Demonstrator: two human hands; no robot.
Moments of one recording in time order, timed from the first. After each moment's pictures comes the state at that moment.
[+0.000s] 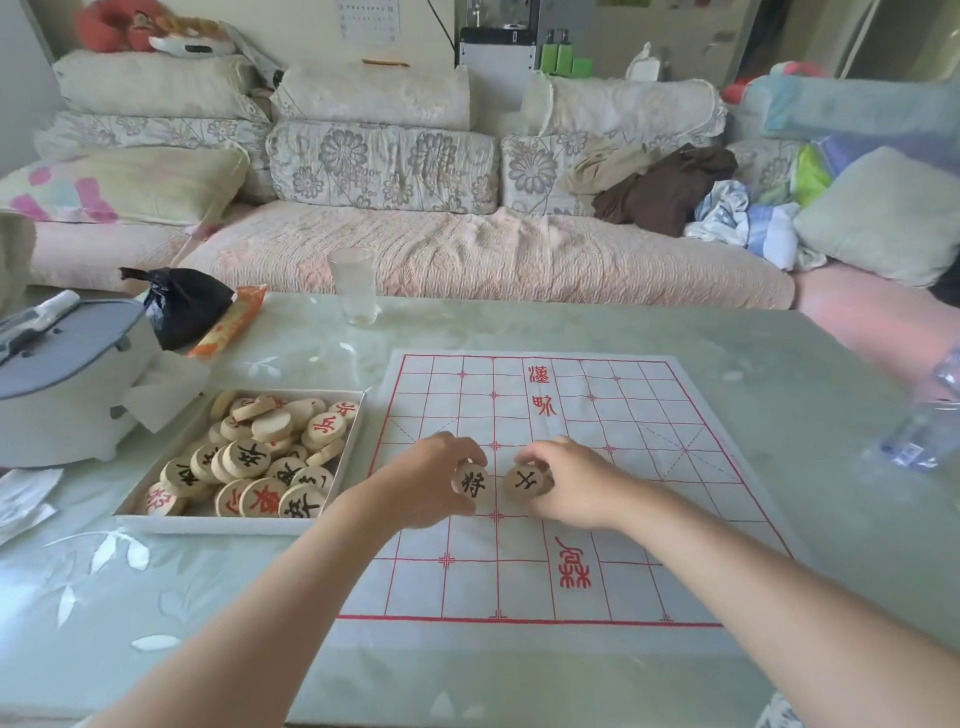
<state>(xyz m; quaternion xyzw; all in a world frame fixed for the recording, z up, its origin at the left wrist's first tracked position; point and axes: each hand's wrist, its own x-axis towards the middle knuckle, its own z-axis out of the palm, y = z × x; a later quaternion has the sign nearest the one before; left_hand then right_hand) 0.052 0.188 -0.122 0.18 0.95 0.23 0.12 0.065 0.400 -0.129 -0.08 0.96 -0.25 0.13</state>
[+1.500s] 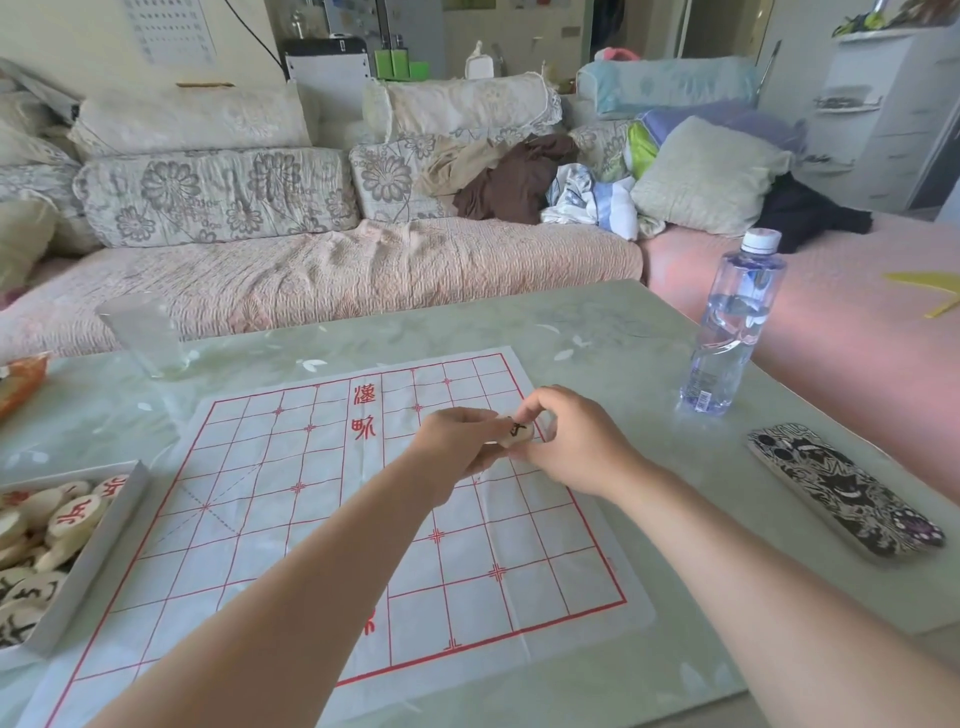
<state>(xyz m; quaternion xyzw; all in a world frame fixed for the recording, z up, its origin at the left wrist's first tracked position) 0.031 0.450 -0.119 0.00 0.70 0.67 0.24 0.088 0.607 -0.129 0.00 0.92 -0.37 -0.13</state>
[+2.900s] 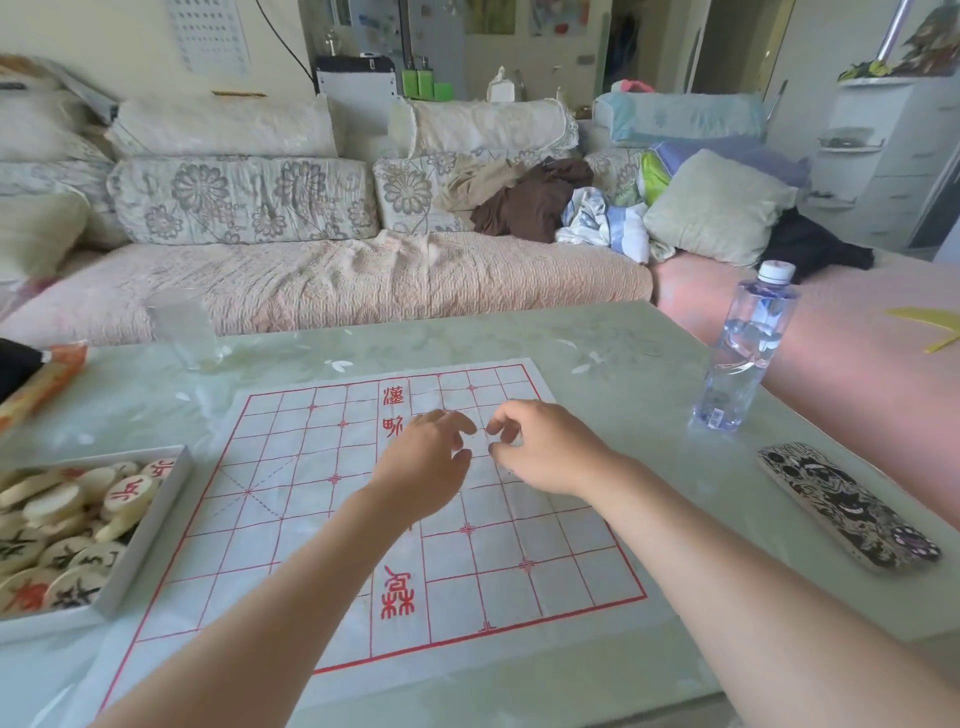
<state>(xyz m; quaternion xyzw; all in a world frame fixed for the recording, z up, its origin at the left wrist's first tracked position) 0.039 0.378 -0.122 0.25 0.94 0.23 -0.07 0.085 0.547 -0.095 -0.02 0.96 -0.26 -0.03</state>
